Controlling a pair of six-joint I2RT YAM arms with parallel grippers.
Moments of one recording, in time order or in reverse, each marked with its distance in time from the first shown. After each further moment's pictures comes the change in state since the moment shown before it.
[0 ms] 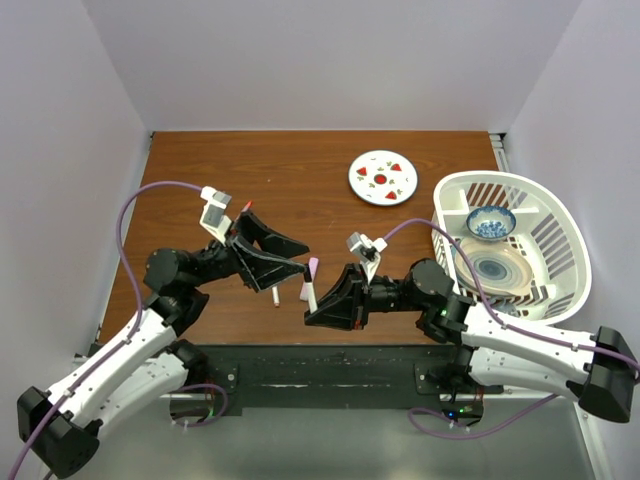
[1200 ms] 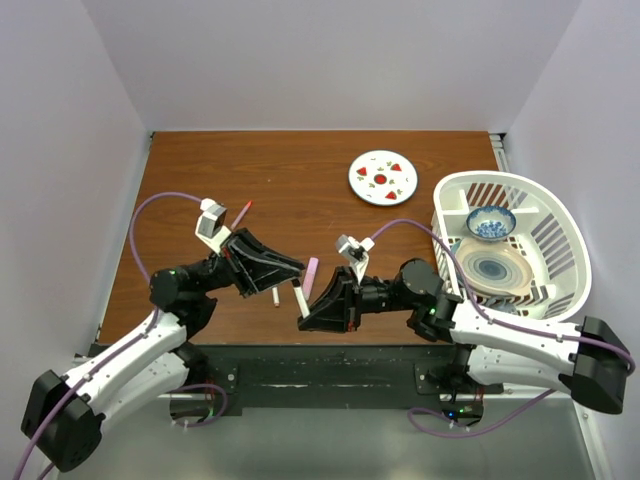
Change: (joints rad) left arm 0.000 0.053 -0.164 0.417 0.026 -0.208; right arm 0.007 0.078 0.000 0.080 -0.028 0.070
